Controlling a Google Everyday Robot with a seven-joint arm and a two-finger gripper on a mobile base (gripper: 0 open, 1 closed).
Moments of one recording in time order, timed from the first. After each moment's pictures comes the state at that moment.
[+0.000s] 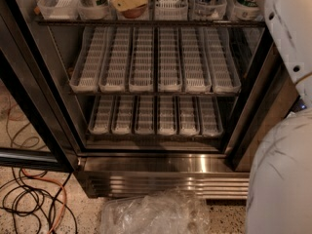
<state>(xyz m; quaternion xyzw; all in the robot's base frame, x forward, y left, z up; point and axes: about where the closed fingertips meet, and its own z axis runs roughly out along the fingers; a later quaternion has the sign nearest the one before) 0.679 0.077 1.058 -0.61 0.59 0.22 0.47</state>
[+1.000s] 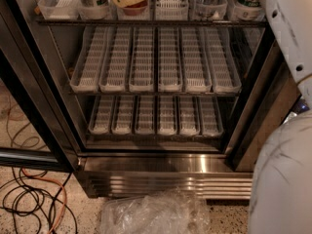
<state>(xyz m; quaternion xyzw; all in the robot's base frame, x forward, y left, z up) 0.676 0.074 1.076 -0.61 0.58 0.22 0.49</state>
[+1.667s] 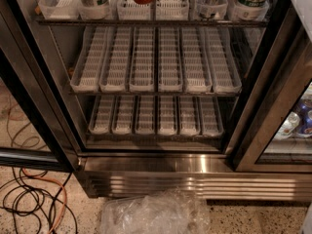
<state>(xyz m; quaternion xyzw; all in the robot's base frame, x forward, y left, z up) 0.672 0.042 1.107 -0.57 0.58 0.18 0.56</state>
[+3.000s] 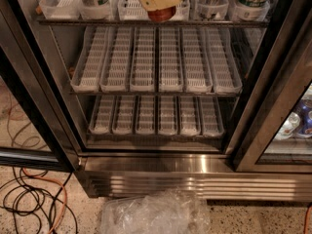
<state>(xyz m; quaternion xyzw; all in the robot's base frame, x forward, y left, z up) 0.630 -0.002 1.080 -0.53 0.65 0.18 0.51</state>
